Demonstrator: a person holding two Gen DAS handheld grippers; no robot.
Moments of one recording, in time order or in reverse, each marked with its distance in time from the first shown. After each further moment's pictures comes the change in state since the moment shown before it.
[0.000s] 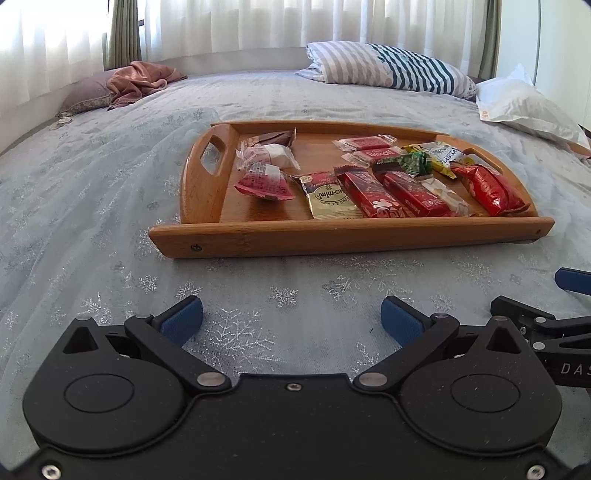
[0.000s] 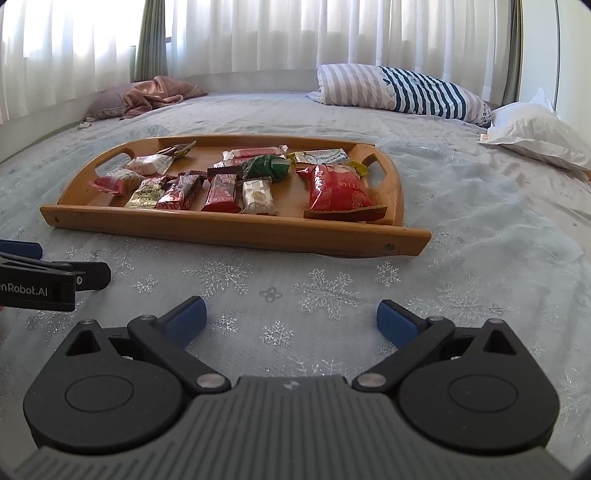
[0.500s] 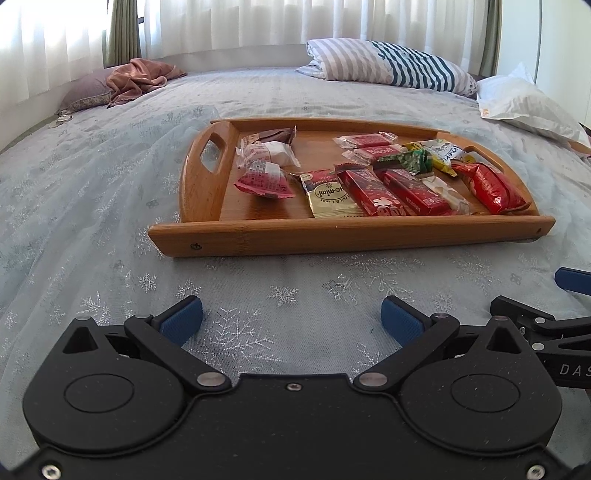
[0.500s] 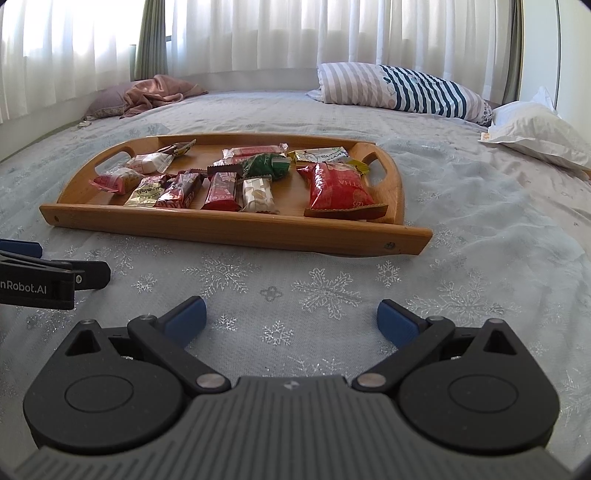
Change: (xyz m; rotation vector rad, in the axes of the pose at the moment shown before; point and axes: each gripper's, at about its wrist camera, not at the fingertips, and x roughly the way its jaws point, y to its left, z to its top) left arm 0.001 0.001 0.000 -0.001 0.004 0.000; right arm 0.000 0.000 0.000 0.000 0.001 0.000
